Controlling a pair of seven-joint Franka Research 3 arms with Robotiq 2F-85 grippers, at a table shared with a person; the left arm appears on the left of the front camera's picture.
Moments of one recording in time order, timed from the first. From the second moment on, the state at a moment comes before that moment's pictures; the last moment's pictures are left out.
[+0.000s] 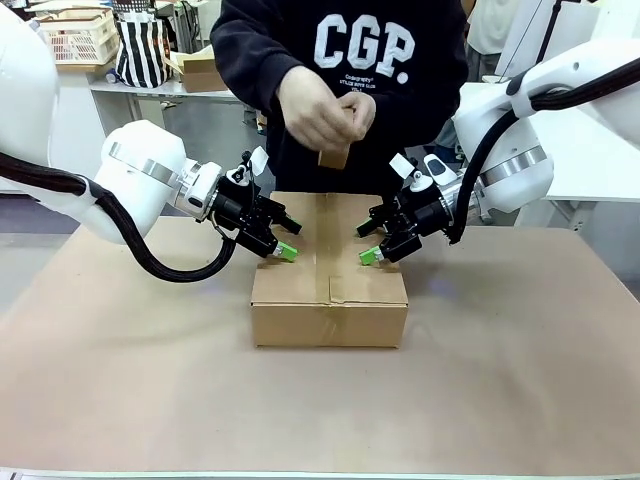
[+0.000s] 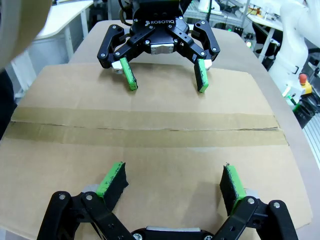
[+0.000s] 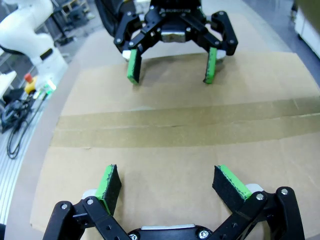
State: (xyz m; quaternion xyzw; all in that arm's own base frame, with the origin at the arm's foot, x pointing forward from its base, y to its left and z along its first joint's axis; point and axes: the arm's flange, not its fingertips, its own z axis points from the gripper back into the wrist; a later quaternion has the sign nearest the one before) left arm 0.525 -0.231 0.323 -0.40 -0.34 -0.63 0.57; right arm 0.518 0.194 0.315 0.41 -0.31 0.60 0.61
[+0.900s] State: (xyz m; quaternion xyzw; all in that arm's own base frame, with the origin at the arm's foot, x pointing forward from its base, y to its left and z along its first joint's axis) left arm 0.525 -0.231 0.323 -0.40 -0.34 -0.63 0.57; right arm 0.518 0.194 0.315 0.41 -0.31 0.60 0.61
